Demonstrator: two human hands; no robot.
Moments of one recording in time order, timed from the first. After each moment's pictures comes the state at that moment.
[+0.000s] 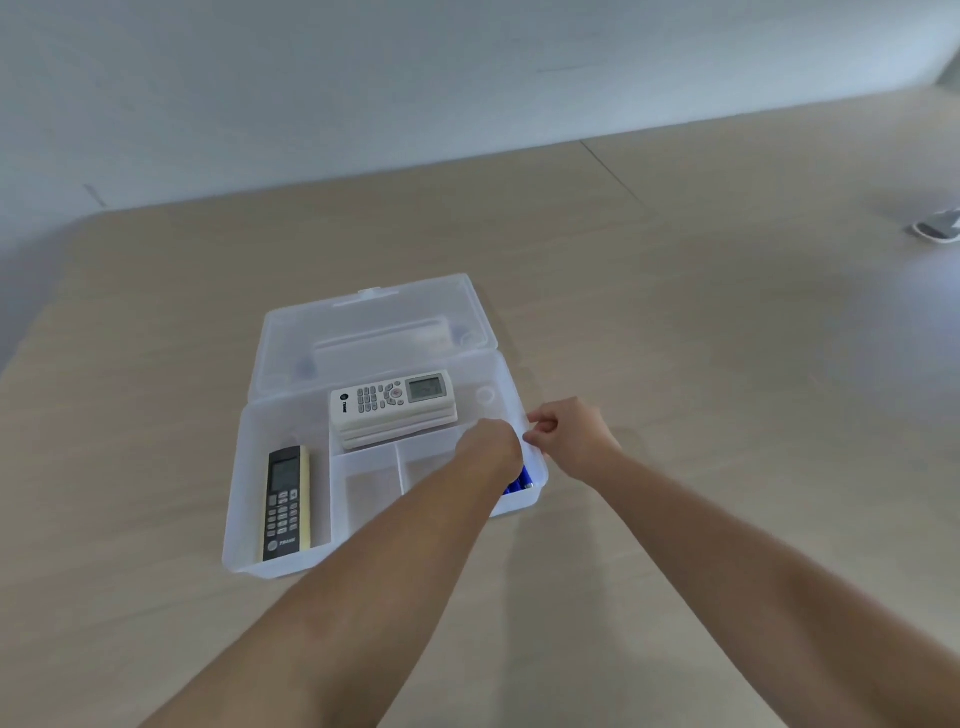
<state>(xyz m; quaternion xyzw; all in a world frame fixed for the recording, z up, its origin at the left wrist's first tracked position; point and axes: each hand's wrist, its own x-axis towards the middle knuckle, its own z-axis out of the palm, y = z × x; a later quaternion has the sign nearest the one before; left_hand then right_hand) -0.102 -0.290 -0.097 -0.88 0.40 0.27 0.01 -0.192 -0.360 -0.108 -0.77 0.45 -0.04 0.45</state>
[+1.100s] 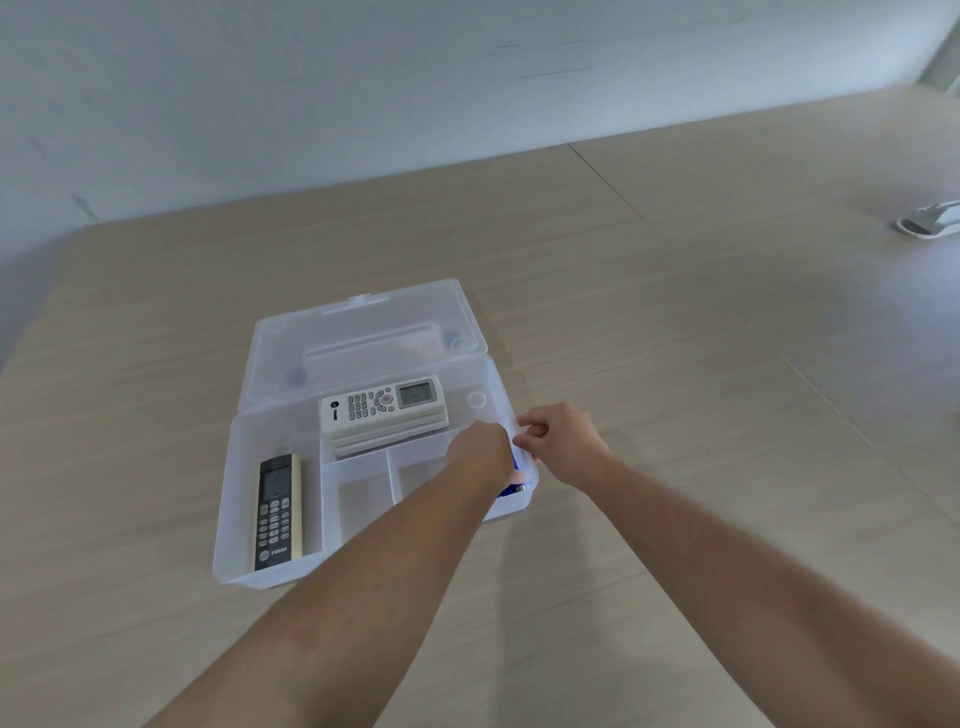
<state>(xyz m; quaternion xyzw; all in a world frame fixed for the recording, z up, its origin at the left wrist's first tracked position) -0.105 -0.296 -0.103 -0.87 0.43 0.25 0.07 -0.196 -0.359 -0.109 -0.76 0.44 -0.05 0.47</state>
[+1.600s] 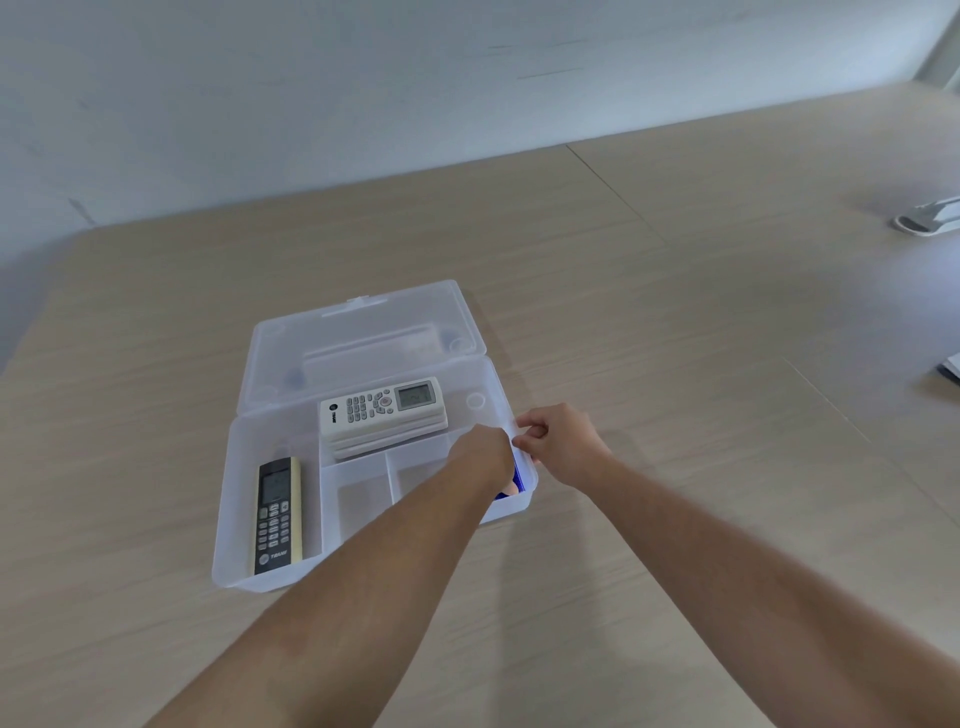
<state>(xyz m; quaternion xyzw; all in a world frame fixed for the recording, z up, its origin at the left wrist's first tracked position) -0.101 -0.301 -0.106 -0.84 0.44 0.30 0.13 -0.195 -0.360 -0.109 -0.76 0.44 -0.05 0.48</state>
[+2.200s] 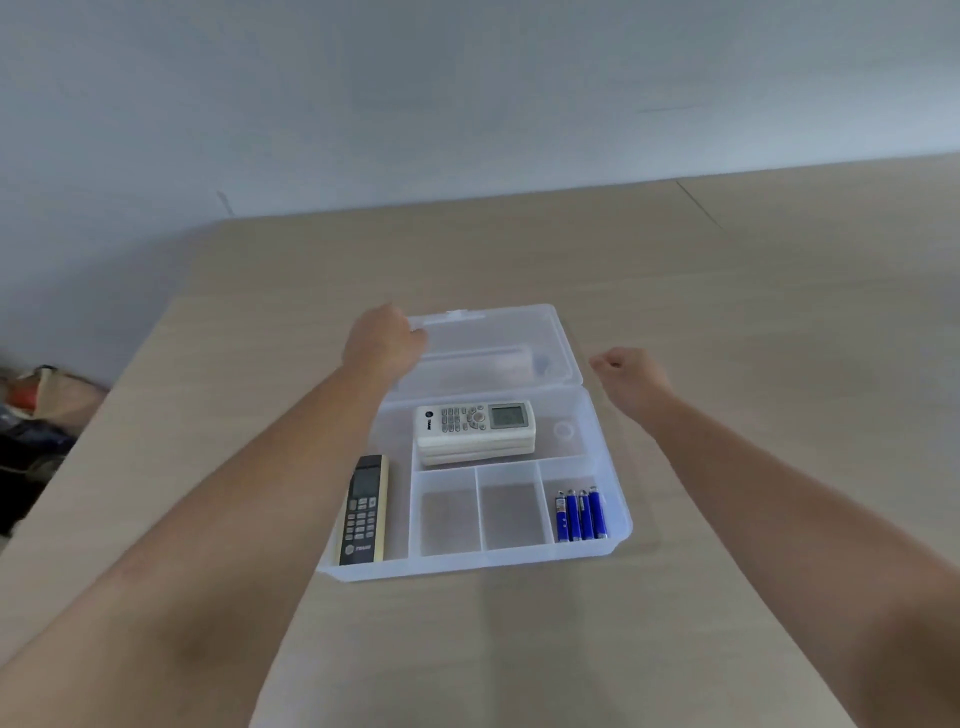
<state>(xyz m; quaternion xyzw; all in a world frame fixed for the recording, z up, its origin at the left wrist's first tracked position) 0.092 -0.230 -0.007 -0.95 0.23 0.09 -0.22 -0.103 -0.414 -0.071 -0.77 0.46 -0.13 0.42</state>
